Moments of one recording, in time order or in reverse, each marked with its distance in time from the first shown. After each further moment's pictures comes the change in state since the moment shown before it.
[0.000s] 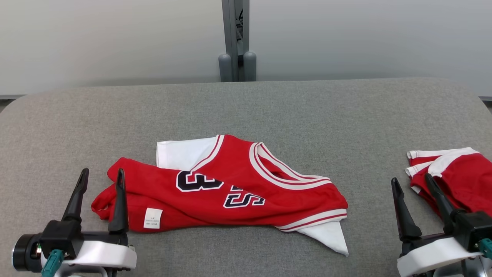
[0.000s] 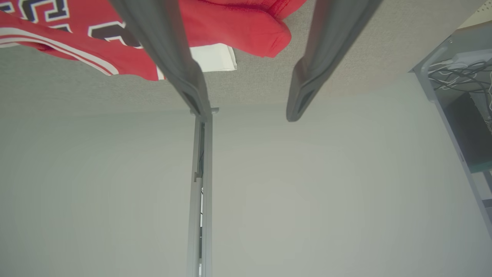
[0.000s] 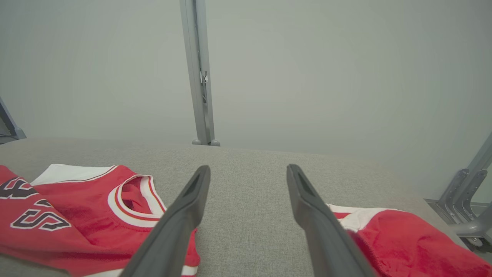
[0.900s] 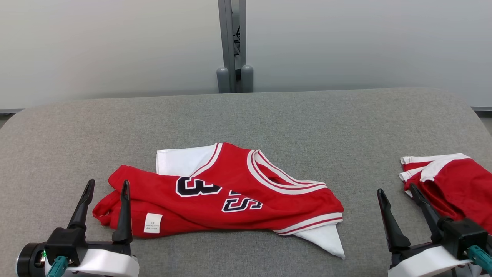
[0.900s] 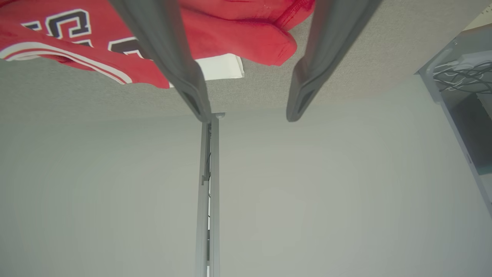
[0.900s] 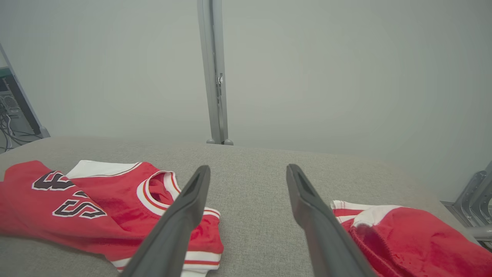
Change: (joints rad) left arm 0.044 0.014 -0.026 -0.005 -0.016 0.004 0.021; right arm 0.042 0.002 0.051 -0.024 0.014 0.000 0.025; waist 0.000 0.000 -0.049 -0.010
